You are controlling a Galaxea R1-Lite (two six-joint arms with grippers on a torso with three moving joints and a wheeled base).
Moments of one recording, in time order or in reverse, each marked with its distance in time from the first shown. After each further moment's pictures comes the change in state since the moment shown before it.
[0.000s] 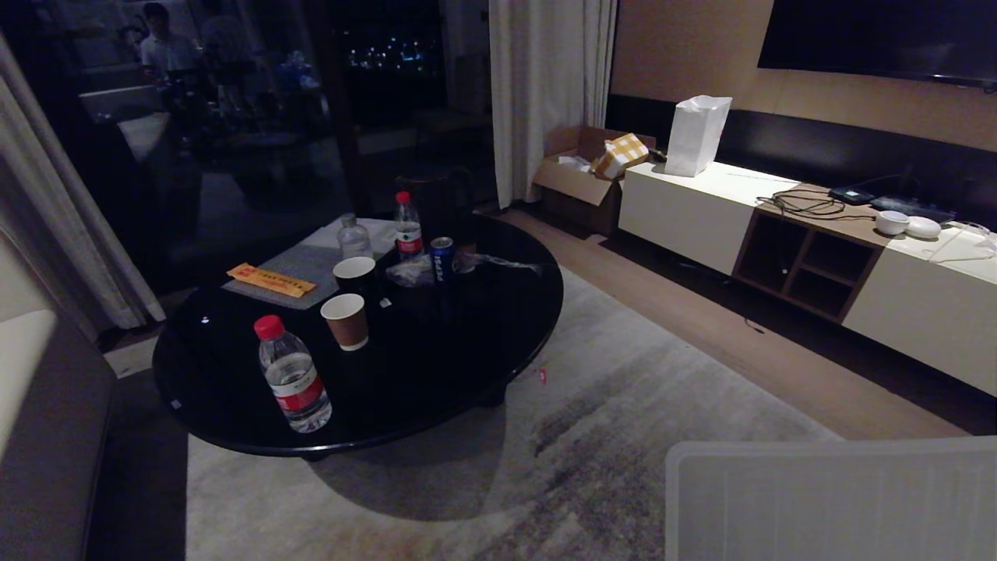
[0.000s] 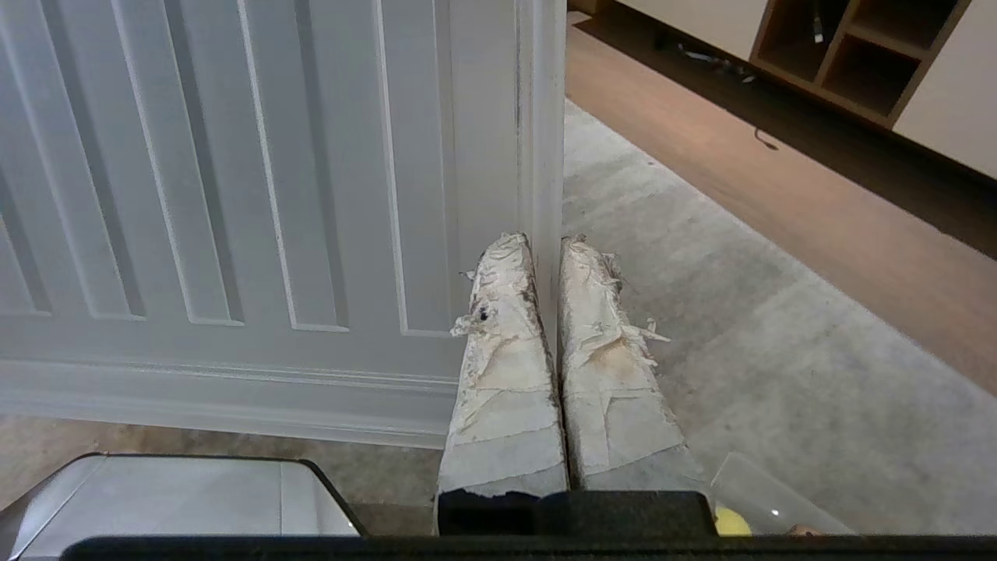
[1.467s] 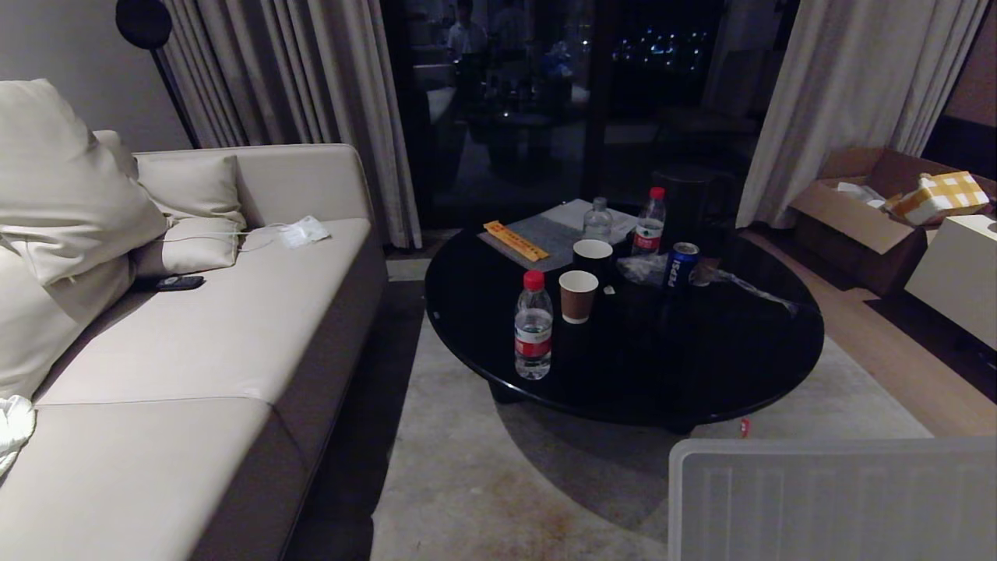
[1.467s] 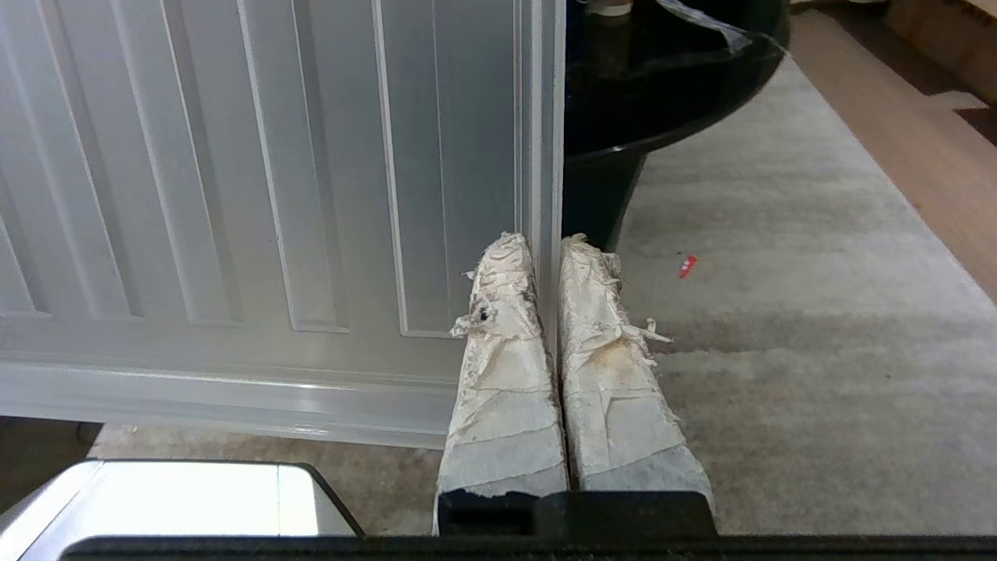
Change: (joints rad) left arm 0.000 0.000 0.000 0.000 0.000 0.000; right arm 0.000 0.000 0.000 0.000 0.002 0.003
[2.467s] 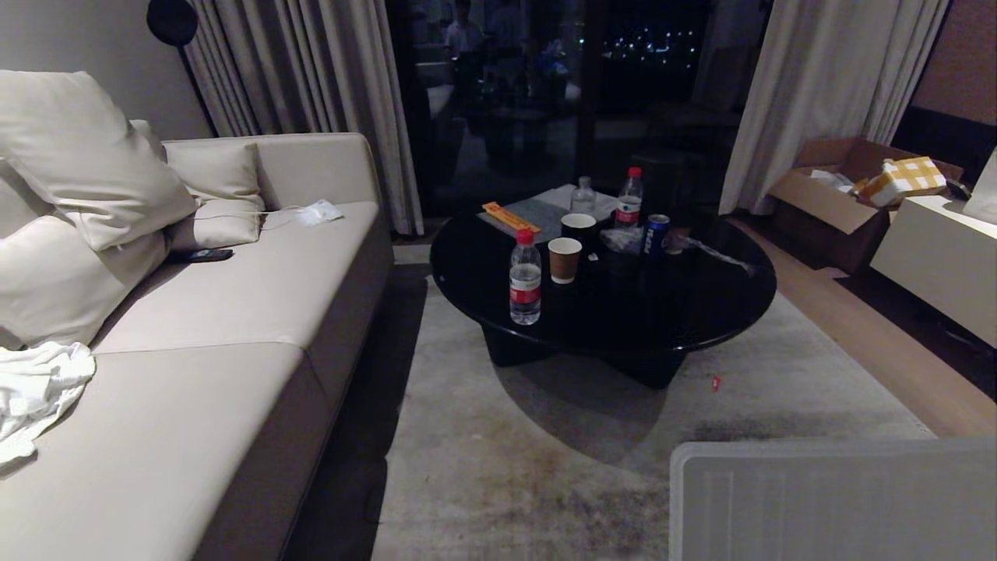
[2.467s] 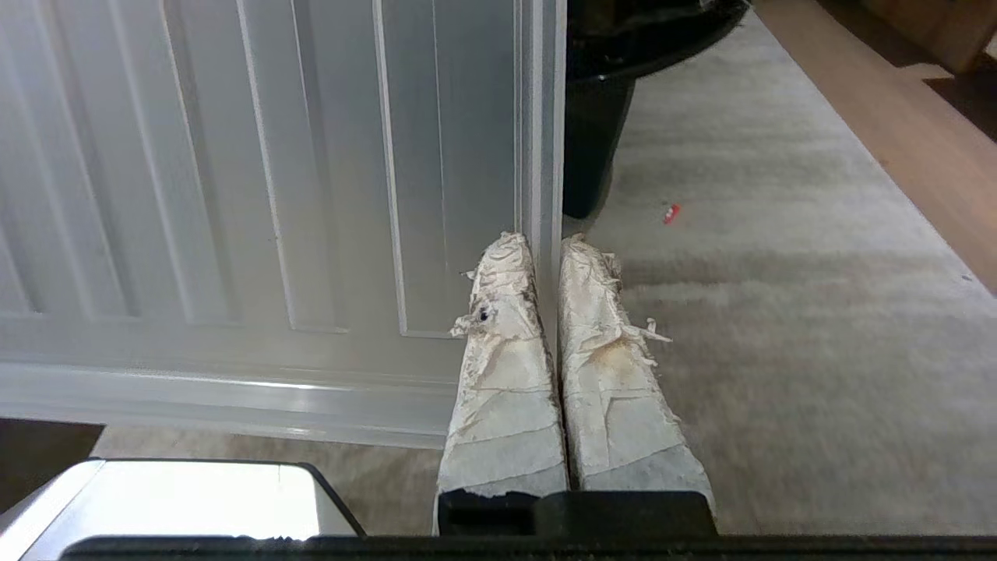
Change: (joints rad) left arm 0.000 0.000 0.000 0.000 0.000 -0.002; right arm 0.000 0.000 0.000 0.000 0.000 -0.001
